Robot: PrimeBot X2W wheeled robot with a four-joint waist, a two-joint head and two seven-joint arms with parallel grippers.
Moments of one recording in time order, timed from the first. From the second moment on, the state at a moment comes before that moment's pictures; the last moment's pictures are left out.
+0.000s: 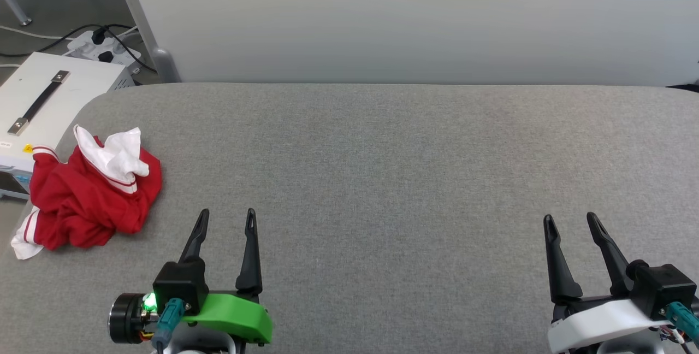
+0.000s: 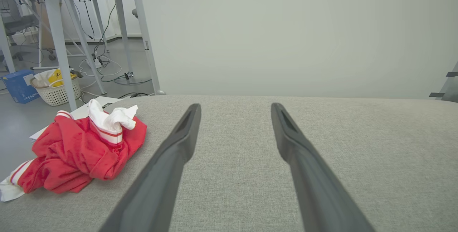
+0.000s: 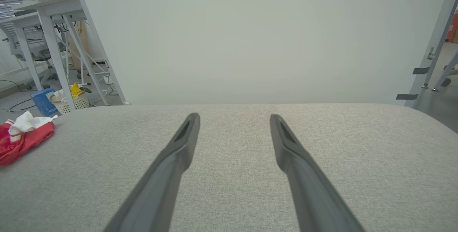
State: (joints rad) left arm 0.04 0.06 -0.09 0.01 -0.09 0.03 -0.18; right arm 0.09 -0.05 0.00 -0.05 0.17 0.13 -0.18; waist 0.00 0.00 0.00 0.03
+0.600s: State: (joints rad) left arm 0.04 0.06 -0.11 0.02 -0.09 0.05 -0.22; right arm 0.12 -0.05 -0.01 -0.06 0.17 0.13 -0.22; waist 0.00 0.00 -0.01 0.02
